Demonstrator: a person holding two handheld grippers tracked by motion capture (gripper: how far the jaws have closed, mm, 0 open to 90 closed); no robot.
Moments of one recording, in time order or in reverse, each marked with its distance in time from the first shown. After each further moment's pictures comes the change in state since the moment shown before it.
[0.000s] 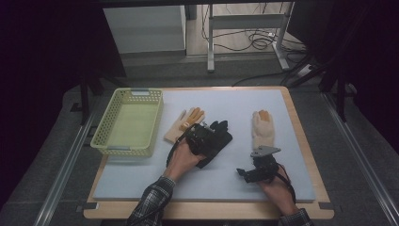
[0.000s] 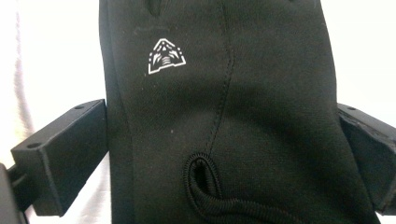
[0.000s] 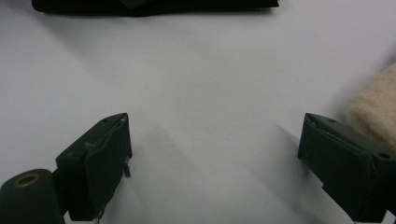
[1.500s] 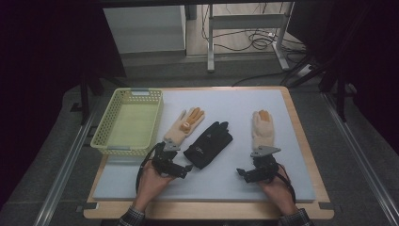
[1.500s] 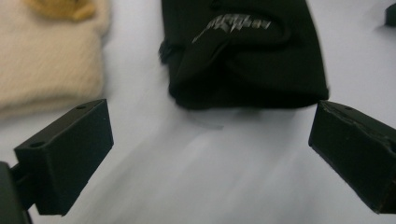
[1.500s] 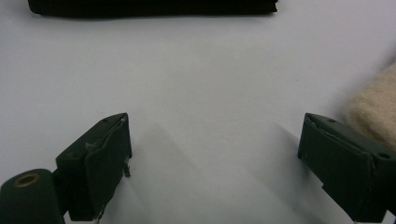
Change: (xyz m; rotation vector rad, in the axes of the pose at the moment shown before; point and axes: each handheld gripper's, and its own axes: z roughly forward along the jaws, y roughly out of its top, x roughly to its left) left arm -0.003 -0.101 -0.078 -0.210 0.011 -0.037; right arm 0.000 0.000 0.000 -0.001 0.000 0.001
